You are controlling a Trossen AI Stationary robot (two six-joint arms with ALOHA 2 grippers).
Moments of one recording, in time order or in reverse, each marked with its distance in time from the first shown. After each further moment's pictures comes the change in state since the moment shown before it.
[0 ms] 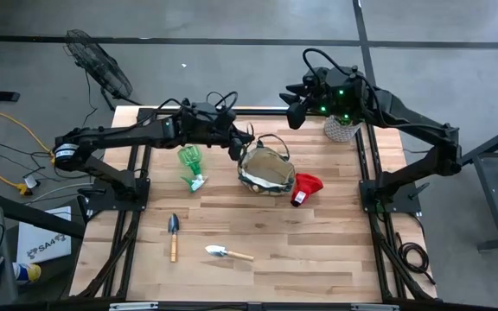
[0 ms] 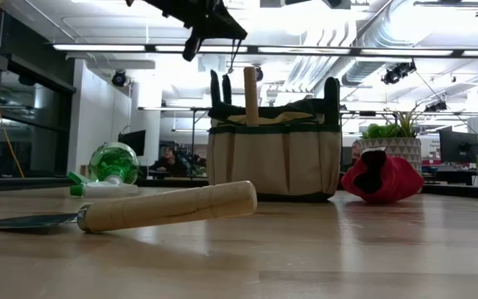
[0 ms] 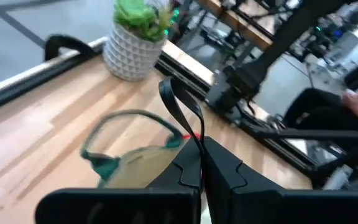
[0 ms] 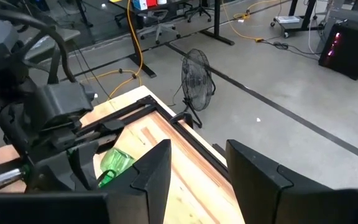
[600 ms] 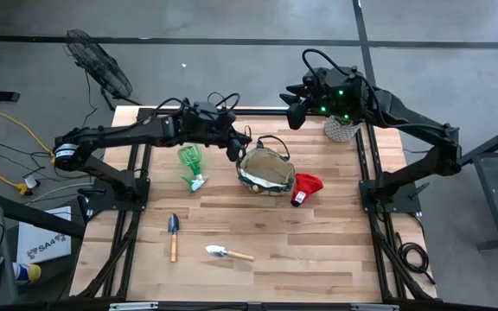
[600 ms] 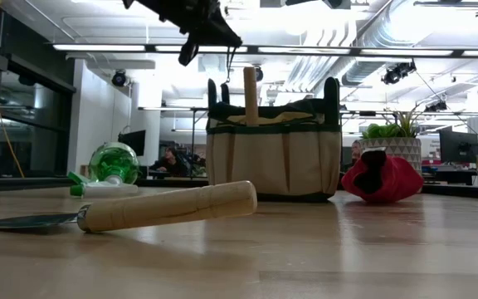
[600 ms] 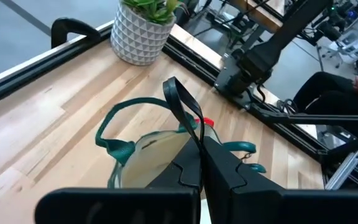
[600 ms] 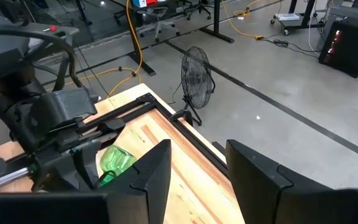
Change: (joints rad) left arm 0.016 0.000 0.000 -0.072 0.024 0.034; right arm 0.000 0.000 0.000 -0.008 0.002 0.001
